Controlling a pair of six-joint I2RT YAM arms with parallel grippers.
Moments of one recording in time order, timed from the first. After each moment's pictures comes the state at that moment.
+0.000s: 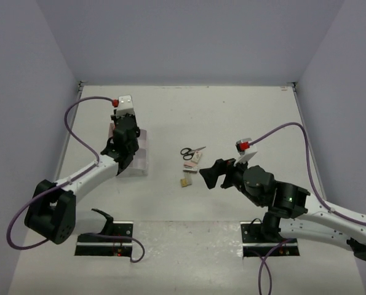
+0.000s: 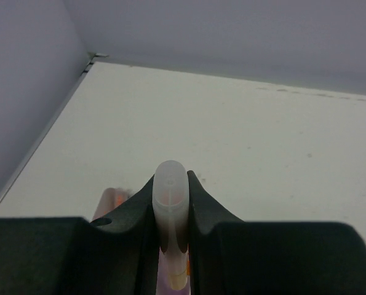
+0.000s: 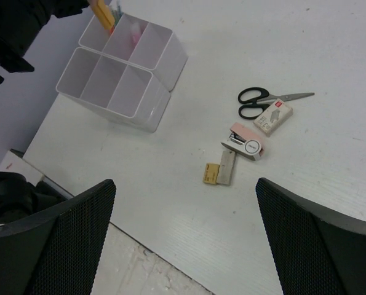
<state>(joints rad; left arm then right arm) -0.45 1.29 0.73 0.43 -0.73 -0.04 1.18 0.70 0.74 -0.39 0.52 0.65</state>
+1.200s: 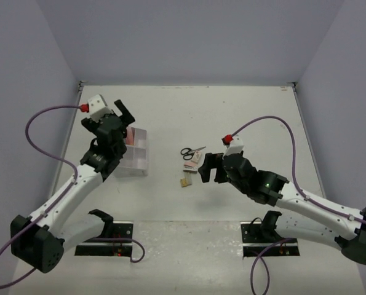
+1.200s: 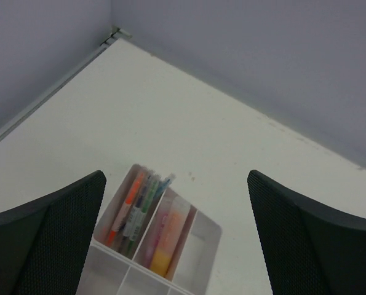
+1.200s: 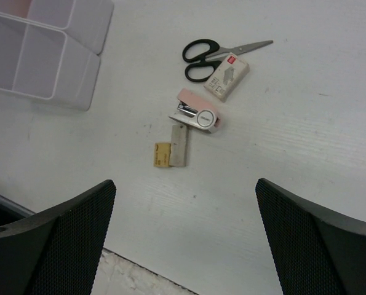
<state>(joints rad) -0.43 1.08 0.77 0.11 -0.84 -0.41 1.02 0.88 0.74 -0.44 0.41 0.68</state>
